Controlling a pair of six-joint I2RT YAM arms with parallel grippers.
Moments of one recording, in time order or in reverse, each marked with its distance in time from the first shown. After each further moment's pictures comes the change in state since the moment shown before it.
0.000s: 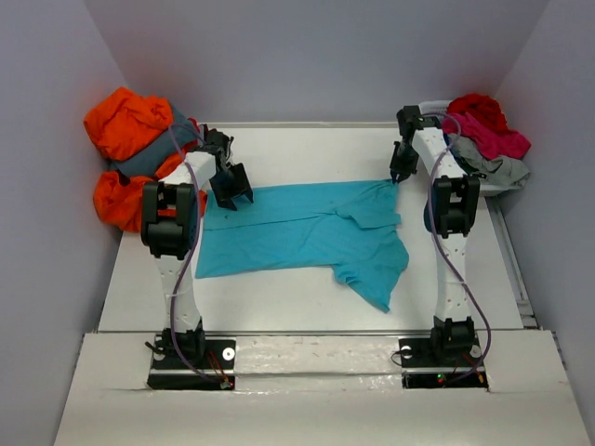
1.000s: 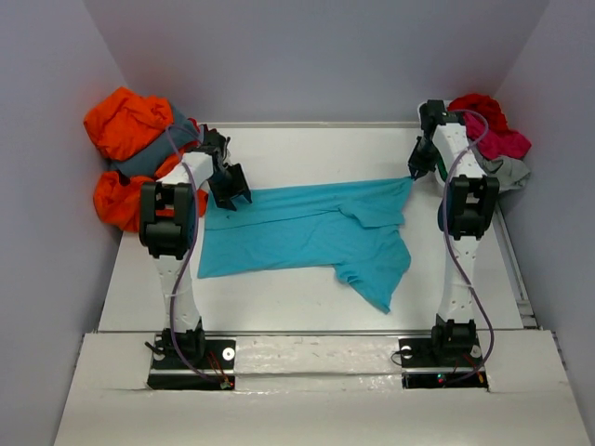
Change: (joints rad) left arm 0.014 0.000 -0.003 -0.003 0.019 0.000; right arm -0.094 -0.098 -0.069 -0.023 0.029 0.074
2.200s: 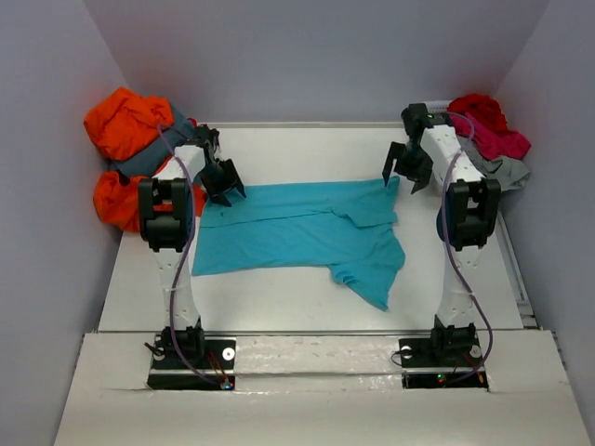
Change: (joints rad) left arm 0.060 0.088 0.133 -0.093 0.064 -0.013; right arm 0.089 -0.192 -0.201 -0.049 -0.058 -0.024
